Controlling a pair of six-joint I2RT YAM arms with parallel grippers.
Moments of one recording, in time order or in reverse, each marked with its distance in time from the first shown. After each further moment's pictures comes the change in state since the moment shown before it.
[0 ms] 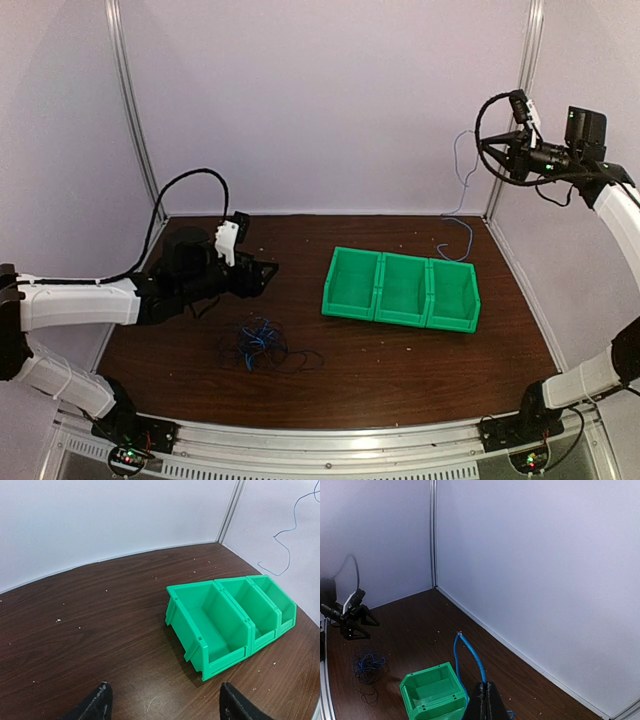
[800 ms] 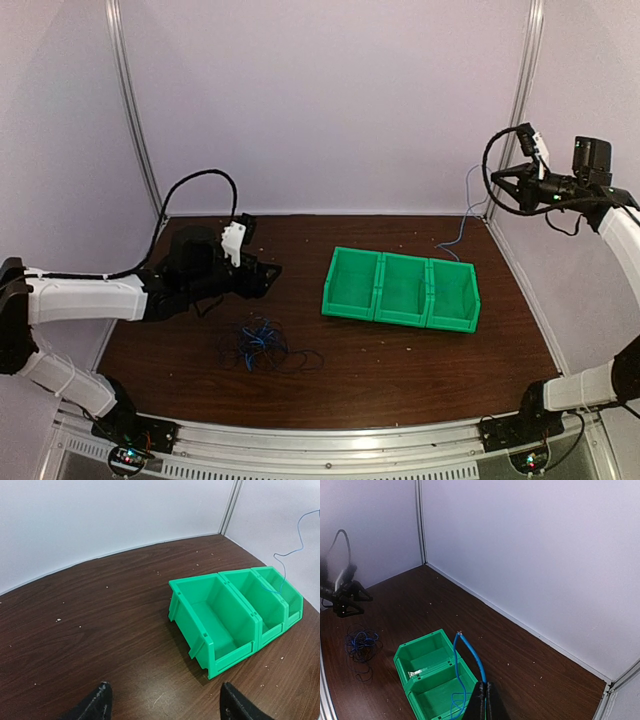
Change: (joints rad) left arm 0.000 0.049 0.036 -0.020 -0.002 0.037; right arm -0.101 -0.123 -0.222 -0.065 0.002 -0.098
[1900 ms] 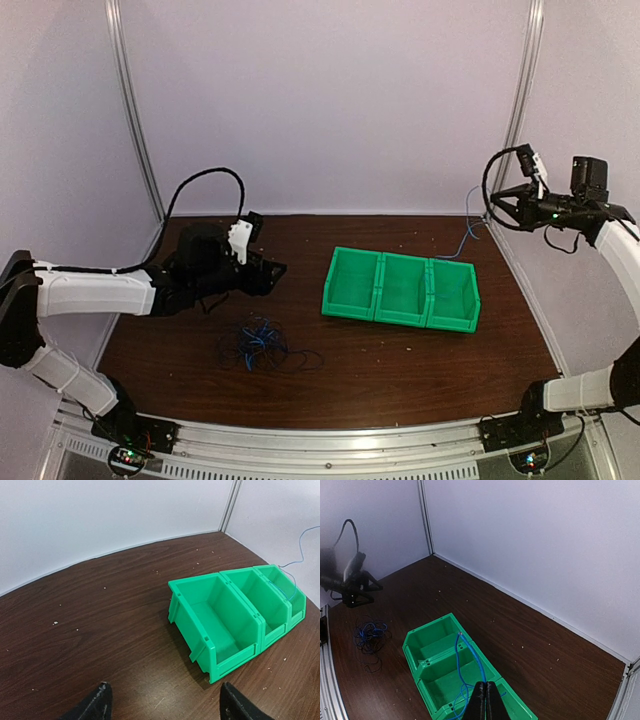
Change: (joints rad) left arm 0.000 0.061 0.044 0.000 0.005 0.010; right arm -0.044 -0.034 -0.115 0.005 -0.068 -0.001
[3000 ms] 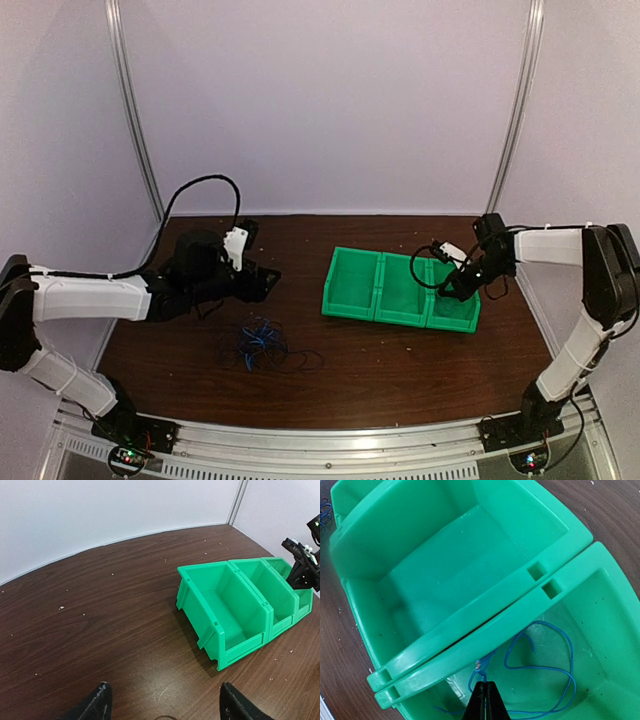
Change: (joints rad) left arm 0.000 -0.029 -0.045 -0.025 -0.029 -0.016; right arm 0.319 0.491 -0.187 -0.031 0.467 -0.142
